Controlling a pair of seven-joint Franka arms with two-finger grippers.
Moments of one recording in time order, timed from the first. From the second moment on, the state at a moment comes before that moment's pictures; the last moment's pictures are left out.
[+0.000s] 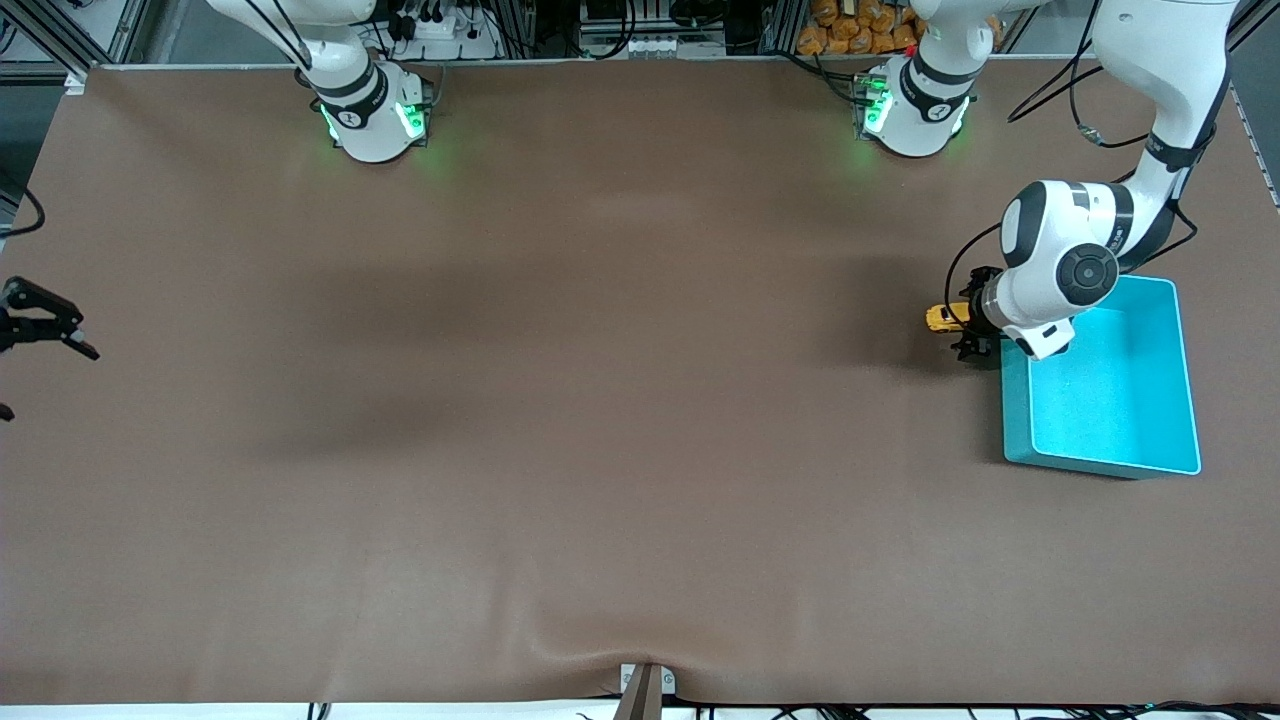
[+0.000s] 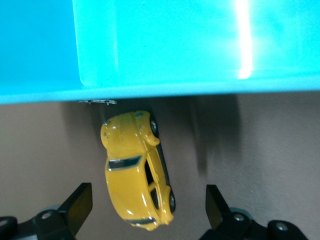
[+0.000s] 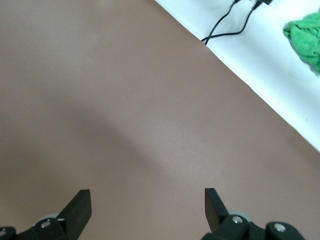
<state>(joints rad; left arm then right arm) 0.20 0.25 -0.20 -2.42 0.16 2.43 -1.50 -0.06 0.13 -0.14 -1.57 0.20 1.87 -0.98</state>
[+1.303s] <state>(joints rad) 0.22 0.25 -0.19 -2.44 0.17 2.46 -1.53 0.08 -0.10 -0.13 -1.64 0.07 1.52 -0.16</state>
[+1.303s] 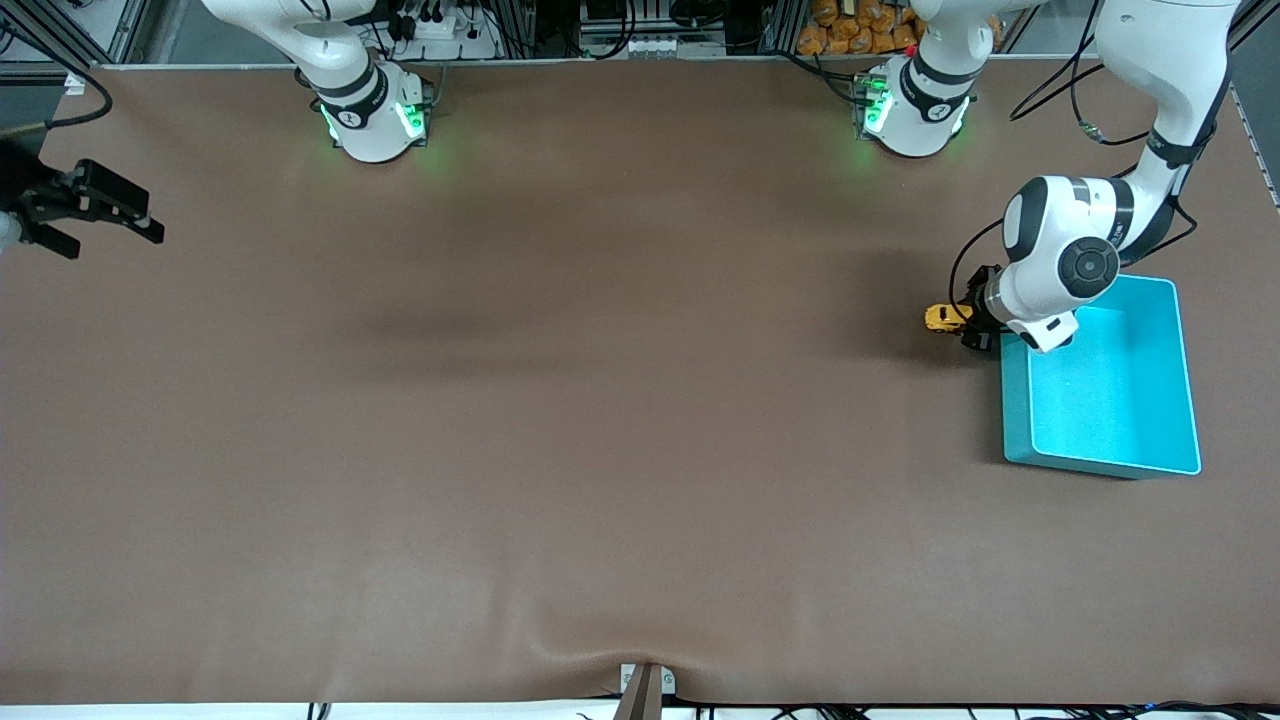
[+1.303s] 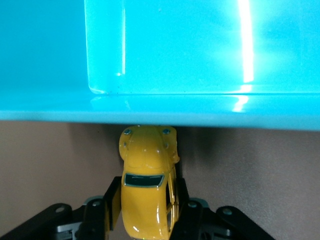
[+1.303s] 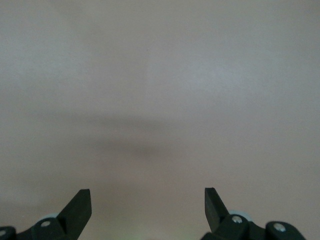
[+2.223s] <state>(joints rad) 0.15 0.15 -0.22 -2.19 0.17 2.10 -1.52 0.10 -0.09 -0.12 -1.65 0.03 1.51 -0.16</state>
